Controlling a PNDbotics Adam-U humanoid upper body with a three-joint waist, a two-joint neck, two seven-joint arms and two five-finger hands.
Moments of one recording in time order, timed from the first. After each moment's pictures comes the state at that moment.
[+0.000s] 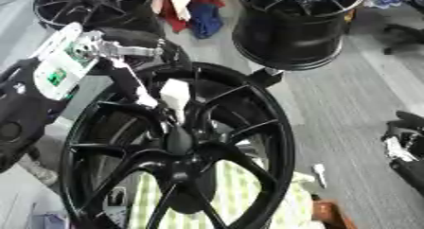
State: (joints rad) left arm -0.85 0.59 -0.42 -1.33 -0.42 -0.35 -0.76; right arm 0.02 -0.28 0.05 -1.79 0.05 -0.06 -0.21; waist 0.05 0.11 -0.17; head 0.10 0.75
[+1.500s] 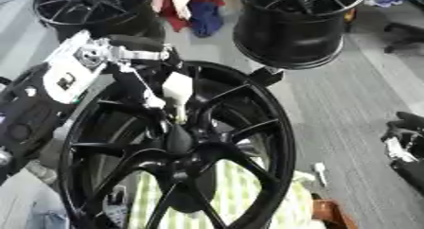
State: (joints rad) left arm -0.85 0.59 -0.39 -1.34 -0.30 -0.35 -0.77; right arm 0.01 -0.28 0.06 -1.78 0.05 -0.06 -0.20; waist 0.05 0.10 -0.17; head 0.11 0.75
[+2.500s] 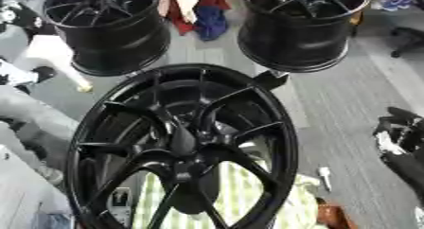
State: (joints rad) left arm -0.40 0.99 -0.04 -1.42 -0.21 -0.32 -0.56; right arm 0.04 -0.28 0.02 -1.78 0.05 -0.06 -0.24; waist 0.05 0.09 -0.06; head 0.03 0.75
